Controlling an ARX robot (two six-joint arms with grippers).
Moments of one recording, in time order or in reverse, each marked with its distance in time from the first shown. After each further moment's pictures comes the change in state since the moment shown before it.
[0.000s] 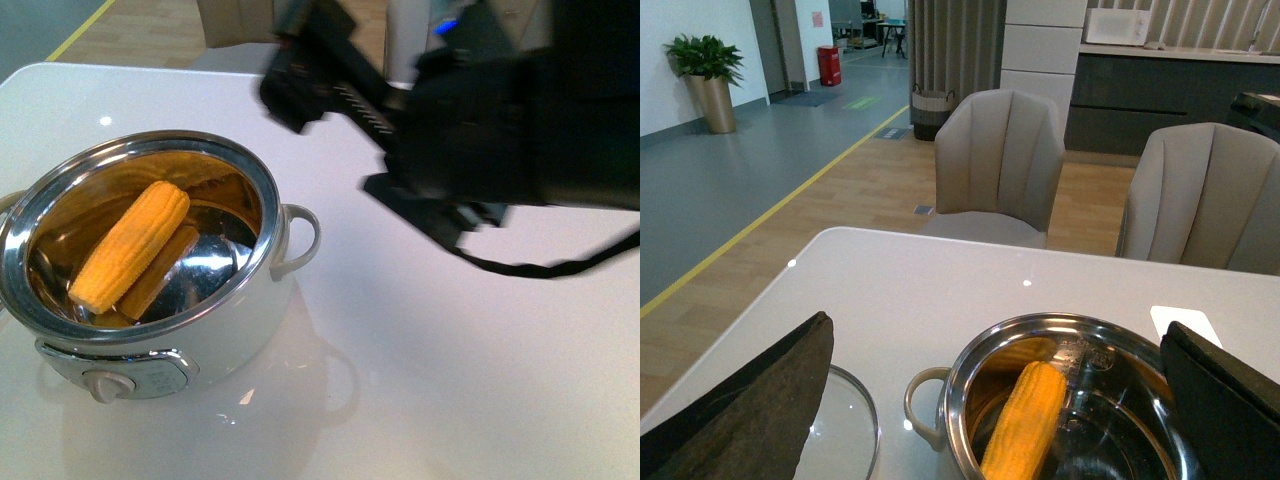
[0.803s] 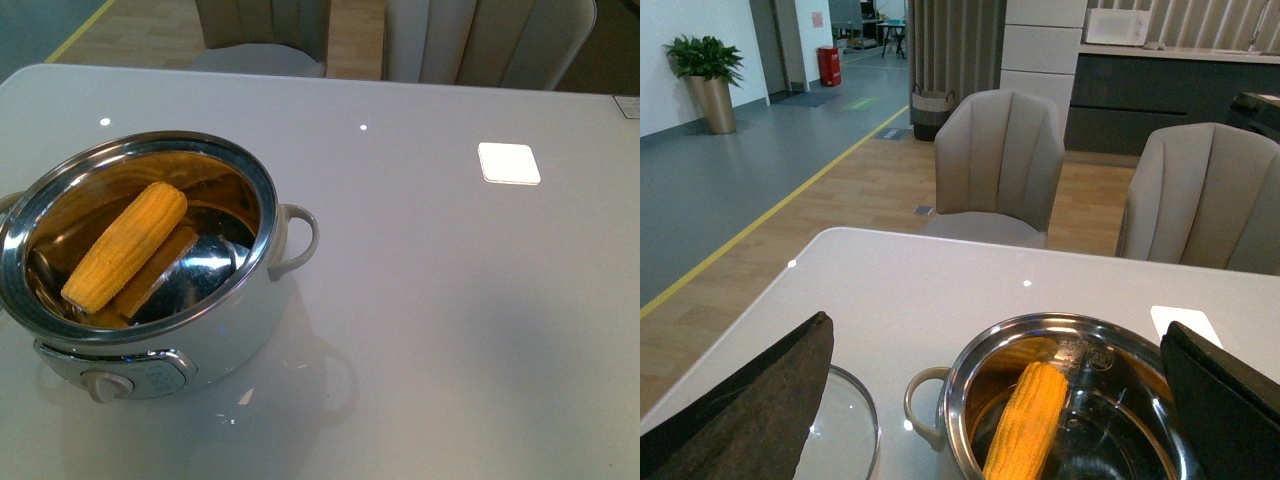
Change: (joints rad) left arm 0.000 0.000 0.000 0.000 0.000 0.000; right arm -0.318 -0.579 -0.565 0.503 0.197 -0.734
